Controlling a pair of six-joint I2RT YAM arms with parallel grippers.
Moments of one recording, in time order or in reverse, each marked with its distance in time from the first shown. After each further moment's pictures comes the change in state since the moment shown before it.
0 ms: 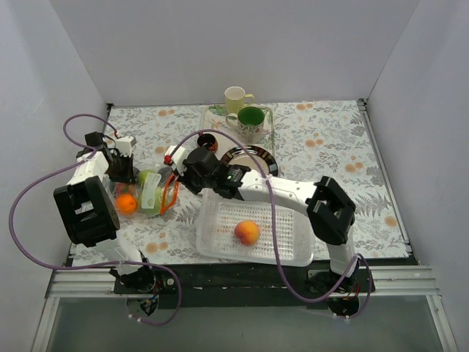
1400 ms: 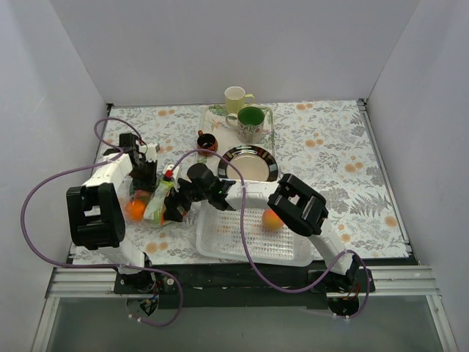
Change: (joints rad) left arm -0.267 -0.059 -0.079 -0.068 -0.125 -0.315; right arm -0.013 0.312 -0.061 0.513 -0.491 0.201
